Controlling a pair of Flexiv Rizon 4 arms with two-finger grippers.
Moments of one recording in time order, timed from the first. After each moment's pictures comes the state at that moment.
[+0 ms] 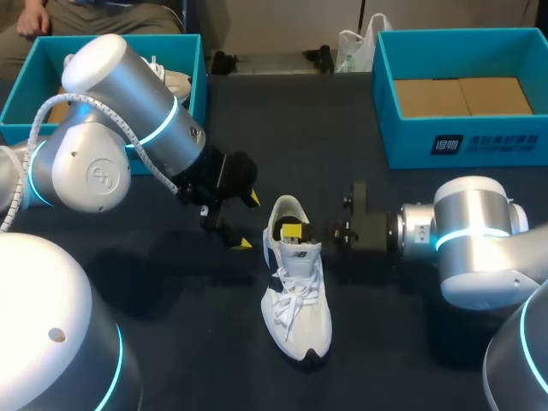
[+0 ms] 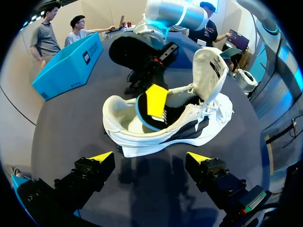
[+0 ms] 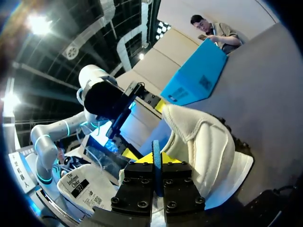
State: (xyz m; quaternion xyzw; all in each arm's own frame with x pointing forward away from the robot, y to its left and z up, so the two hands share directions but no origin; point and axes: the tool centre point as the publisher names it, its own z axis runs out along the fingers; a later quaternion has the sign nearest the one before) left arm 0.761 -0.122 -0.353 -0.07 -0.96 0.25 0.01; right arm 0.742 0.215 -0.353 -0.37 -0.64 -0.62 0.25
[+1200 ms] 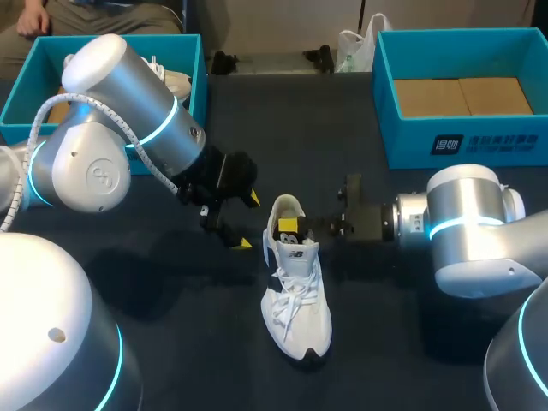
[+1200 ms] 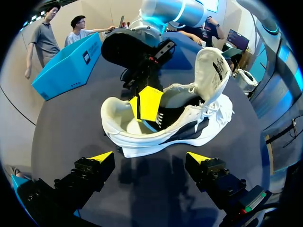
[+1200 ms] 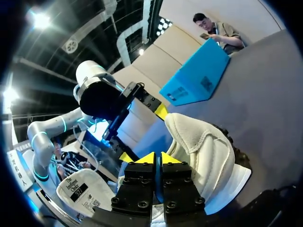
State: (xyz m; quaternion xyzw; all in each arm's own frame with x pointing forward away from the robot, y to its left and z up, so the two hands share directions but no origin) left arm 0.761 -0.122 -0.353 -0.07 -0.96 0.25 0.01; right arm 0.754 0.221 -0.347 -0.36 -0.67 -0.61 0.24
